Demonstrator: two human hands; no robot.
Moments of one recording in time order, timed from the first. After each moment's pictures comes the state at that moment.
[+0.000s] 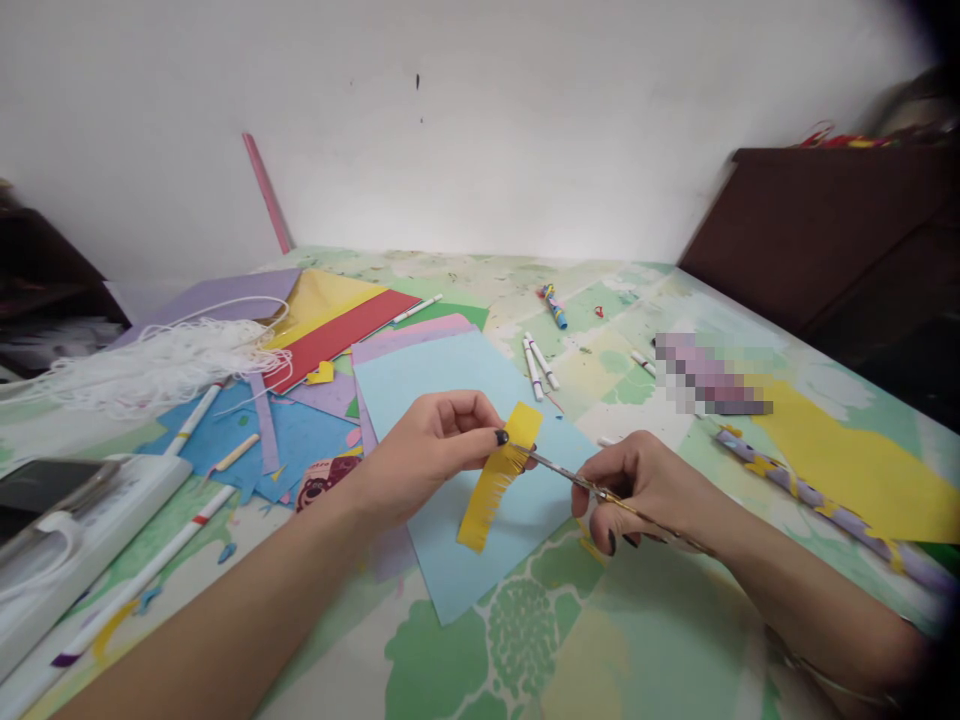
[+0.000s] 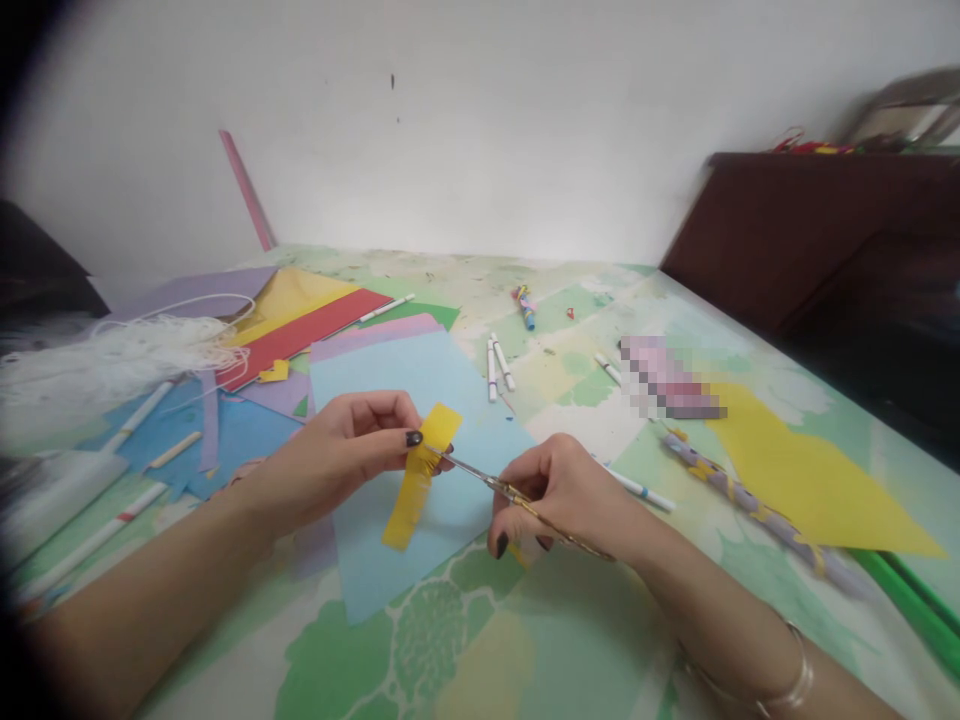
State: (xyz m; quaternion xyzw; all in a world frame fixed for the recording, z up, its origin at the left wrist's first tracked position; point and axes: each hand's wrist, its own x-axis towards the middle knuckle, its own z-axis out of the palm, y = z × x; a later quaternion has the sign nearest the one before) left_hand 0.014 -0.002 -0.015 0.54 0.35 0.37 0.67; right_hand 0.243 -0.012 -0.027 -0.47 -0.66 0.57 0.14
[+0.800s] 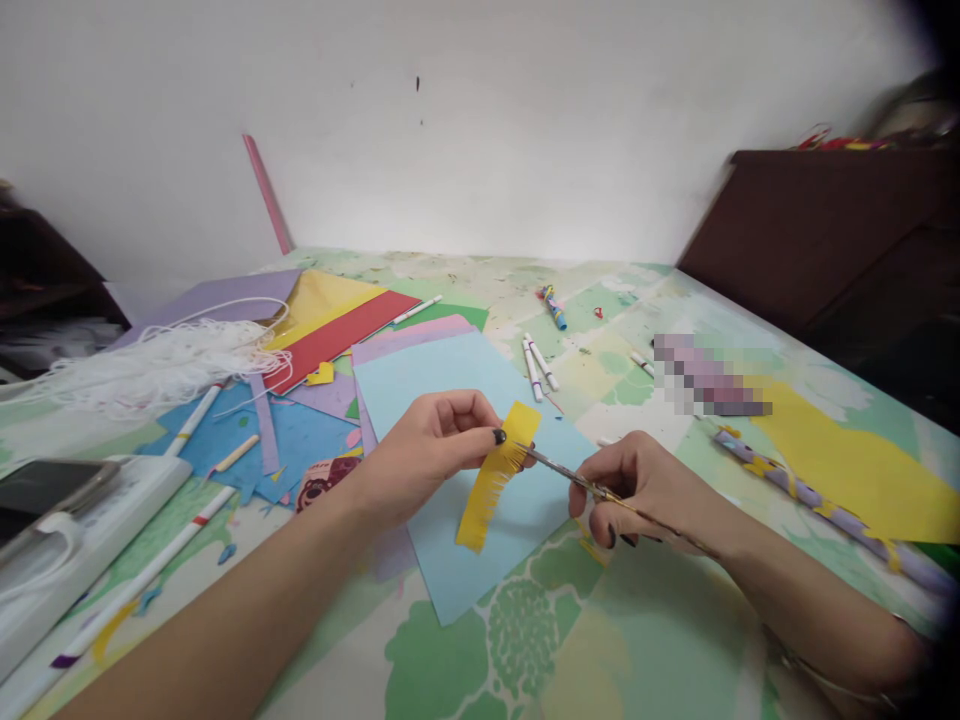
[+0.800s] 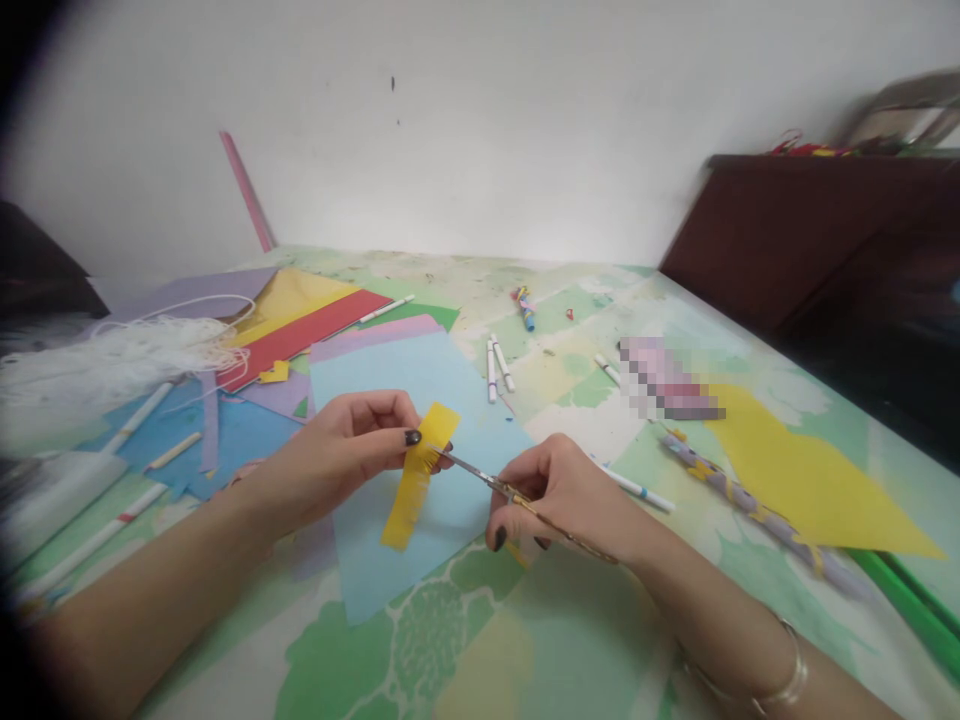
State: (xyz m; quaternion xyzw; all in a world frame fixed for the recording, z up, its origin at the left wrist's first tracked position) left_hand 0.015 -0.002 -0.013 0.53 0.36 0.38 0.67; right_hand 0.244 -0.010 -0.034 -0.45 -0.67 0.57 0.16
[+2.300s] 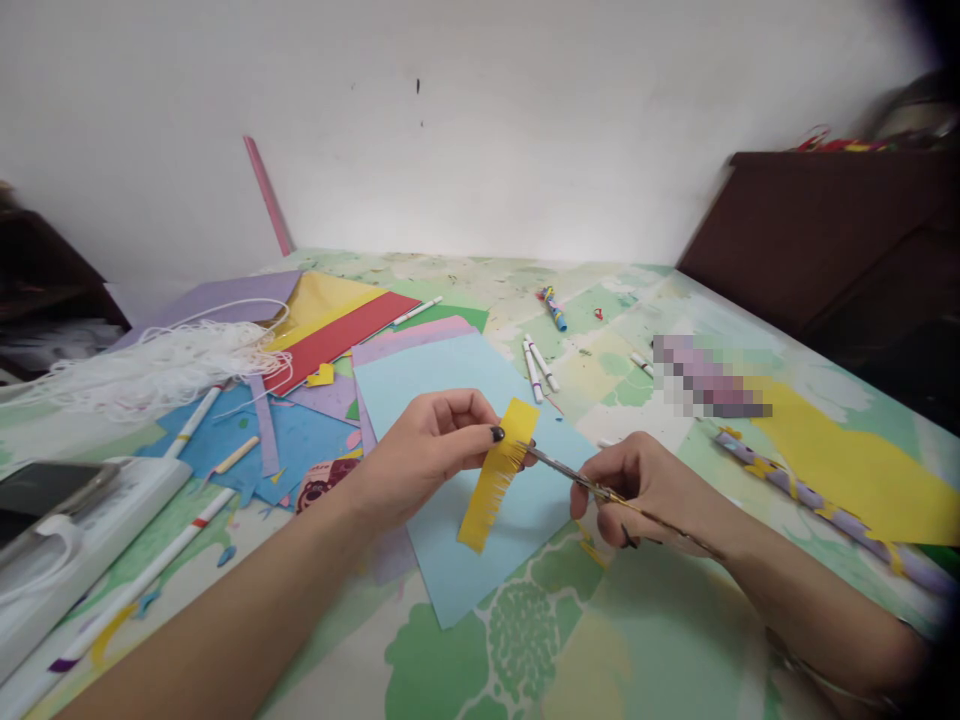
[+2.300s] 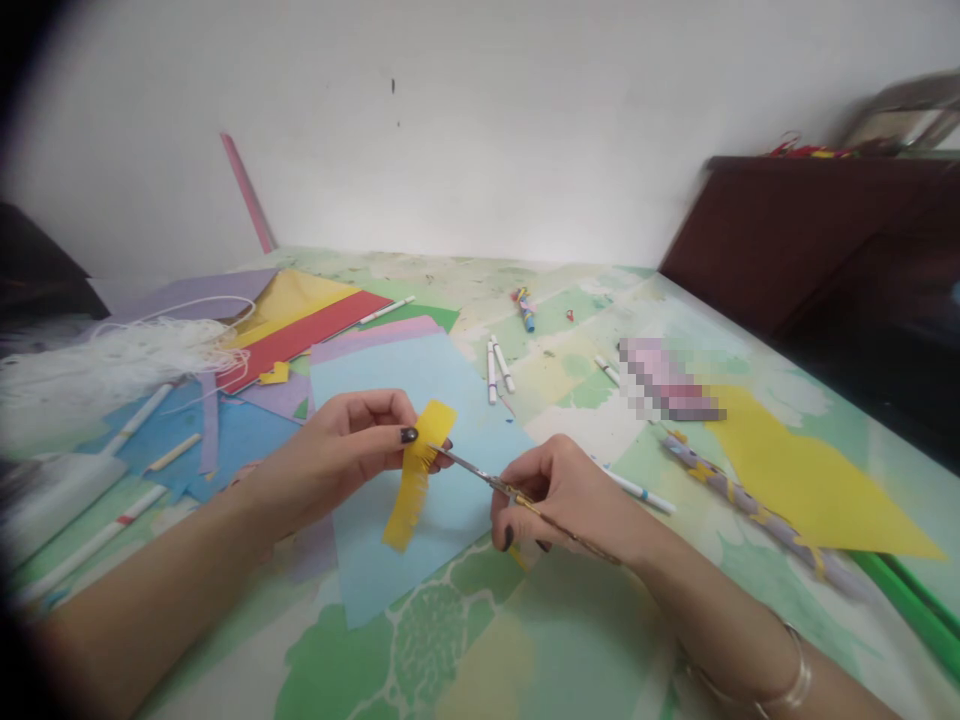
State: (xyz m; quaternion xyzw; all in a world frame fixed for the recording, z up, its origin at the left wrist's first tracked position) left_hand 0.013 0.001 -0.016 0.51 0.32 0.39 0.69; right_hand 0.245 -0.011 -0.033 -0.44 -0.68 0.57 0.17
